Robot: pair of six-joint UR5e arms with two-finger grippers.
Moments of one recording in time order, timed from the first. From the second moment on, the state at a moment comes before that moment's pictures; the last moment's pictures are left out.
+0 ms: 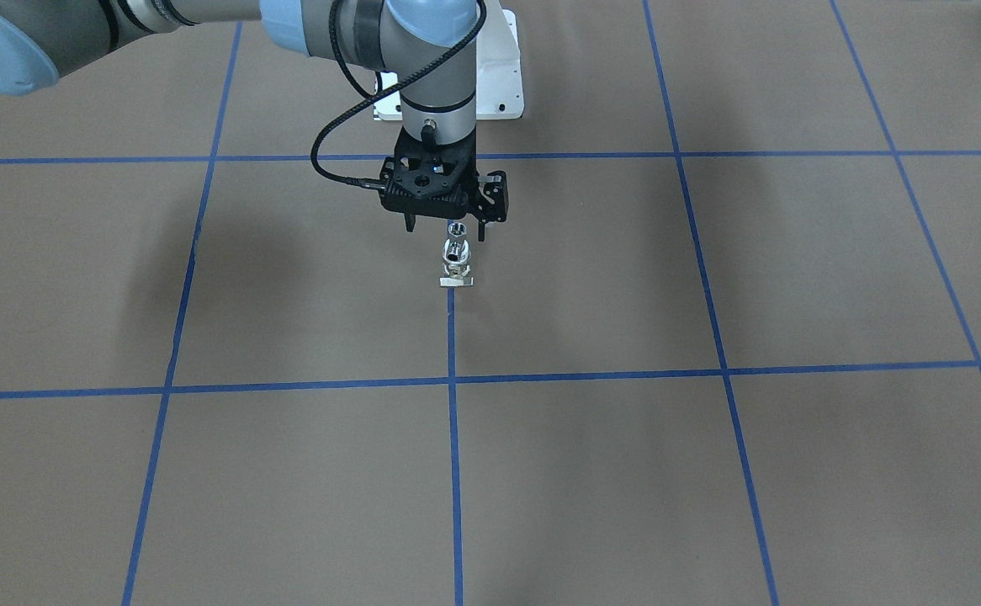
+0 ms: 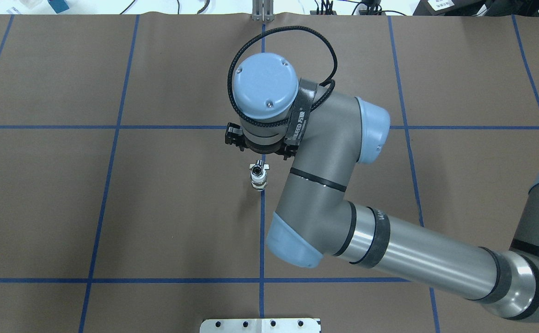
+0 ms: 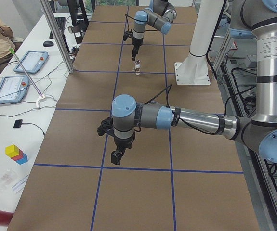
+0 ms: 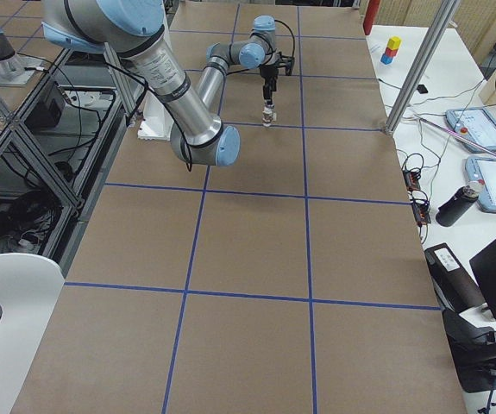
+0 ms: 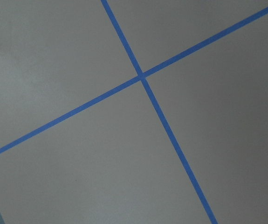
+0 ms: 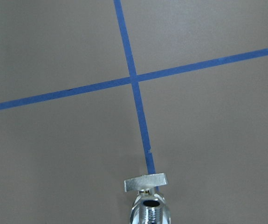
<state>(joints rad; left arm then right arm) -1.57 -1.46 -1.84 -1.50 -2.21 0.39 0.55 -0.69 1.70 -1.83 1.83 1.39</state>
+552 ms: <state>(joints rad) -1.58 -1.44 -1.82 -1.51 -2.30 0.30 0.89 -0.92 1.91 -1.95 2.07 0.92</state>
